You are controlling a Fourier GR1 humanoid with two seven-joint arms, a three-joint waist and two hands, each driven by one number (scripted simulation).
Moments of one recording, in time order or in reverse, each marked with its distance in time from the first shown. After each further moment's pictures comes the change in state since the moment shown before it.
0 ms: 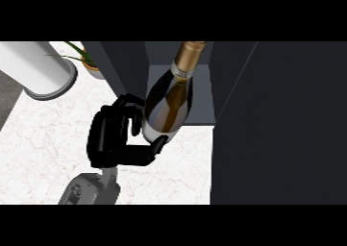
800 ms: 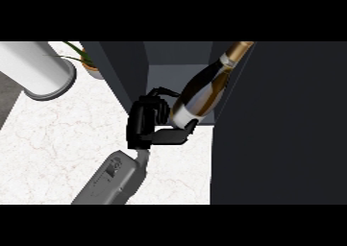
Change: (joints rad) left arm -0.230 0.000 -0.143 0.362 0.070 0.212 -0.130; right arm 0.000 0.007 0.013 0.017 0.030 0.001 -0.023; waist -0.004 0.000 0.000
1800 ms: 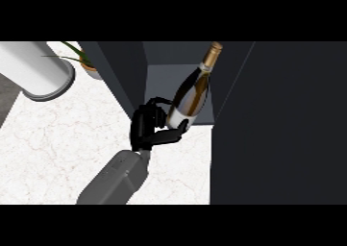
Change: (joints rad) left arm -0.071 0.000 -0.041 0.376 0.320 -0.075 -0.302; right arm 0.014 -0.015 -0.025 0.010 -0.039 0.019 -0.005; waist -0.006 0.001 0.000
